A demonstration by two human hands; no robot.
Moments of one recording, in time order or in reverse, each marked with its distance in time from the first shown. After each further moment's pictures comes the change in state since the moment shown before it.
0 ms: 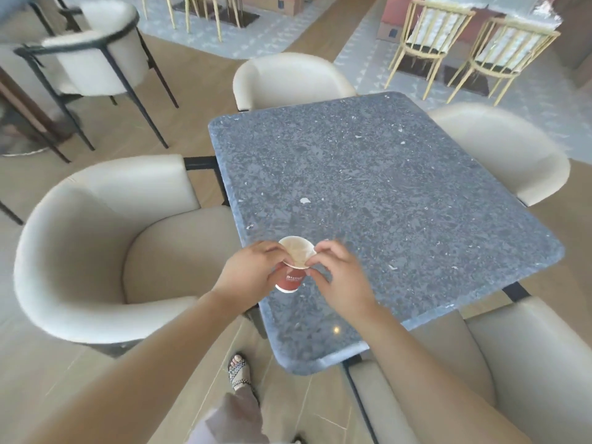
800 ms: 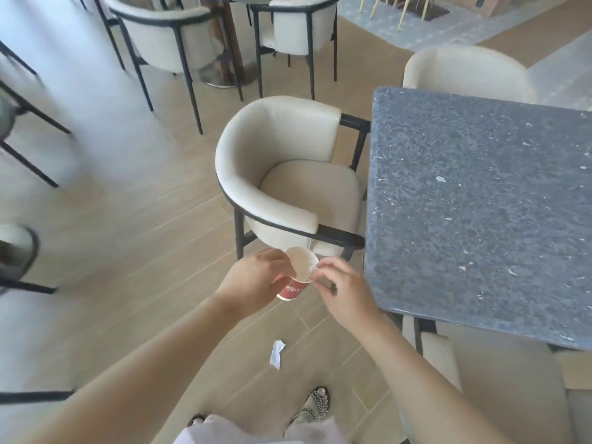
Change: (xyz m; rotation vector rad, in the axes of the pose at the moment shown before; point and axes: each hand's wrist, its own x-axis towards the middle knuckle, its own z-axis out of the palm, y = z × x) left_hand -0.293 0.041 -0.036 0.086 0.128 -0.445; right_hand -0.155 -0.117 0.099 0.146 -0.403 -0.306
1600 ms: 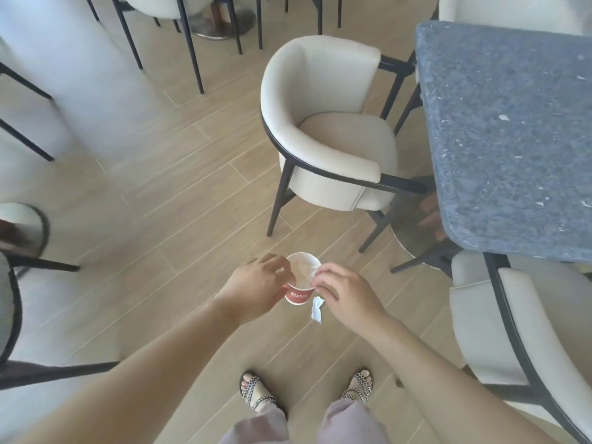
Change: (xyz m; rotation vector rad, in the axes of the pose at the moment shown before) left_hand -0.161 -0.169 -0.019 0.097 -0.243 0.114; right_hand -0.046 -0.116 0.184 -0.035 -0.147 0.056
